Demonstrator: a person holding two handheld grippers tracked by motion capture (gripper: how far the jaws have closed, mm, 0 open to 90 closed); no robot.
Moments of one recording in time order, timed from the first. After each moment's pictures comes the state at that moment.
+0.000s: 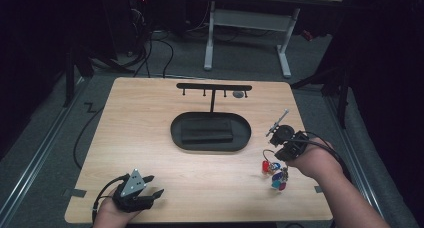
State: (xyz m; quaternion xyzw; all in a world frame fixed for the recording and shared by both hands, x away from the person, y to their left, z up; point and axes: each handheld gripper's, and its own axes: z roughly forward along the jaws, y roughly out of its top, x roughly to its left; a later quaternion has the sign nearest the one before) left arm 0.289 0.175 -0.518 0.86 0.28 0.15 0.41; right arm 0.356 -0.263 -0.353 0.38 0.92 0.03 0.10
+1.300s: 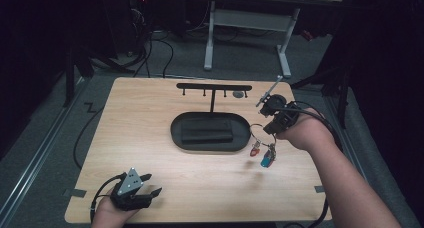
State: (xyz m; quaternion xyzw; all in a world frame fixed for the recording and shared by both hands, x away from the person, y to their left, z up) left arm 0.295 0.181 -0.520 0.85 0.29 0.15 0.42; right arm 0.396 -0.230 -0.292 0.37 0.92 0.07 0.12
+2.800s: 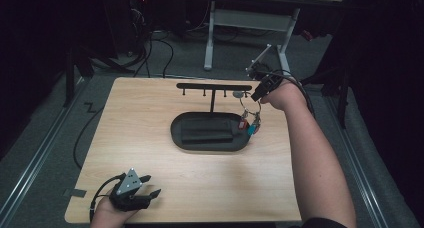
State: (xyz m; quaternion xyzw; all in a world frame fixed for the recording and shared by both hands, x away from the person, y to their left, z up) left arm 0.294 0.185 -0.525 0.85 0.29 0.14 0.41; right arm 0.511 -0.227 -0.303 0.43 0.89 0.11 0.12
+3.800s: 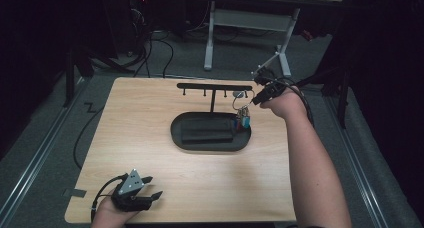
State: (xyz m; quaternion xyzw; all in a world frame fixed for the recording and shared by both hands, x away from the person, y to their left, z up) left arm 0.294 0.182 -0.527 0.86 0.28 0.12 0.41; right arm 0.497 -0.243 -0.322 0.46 0.86 0.15 0.14
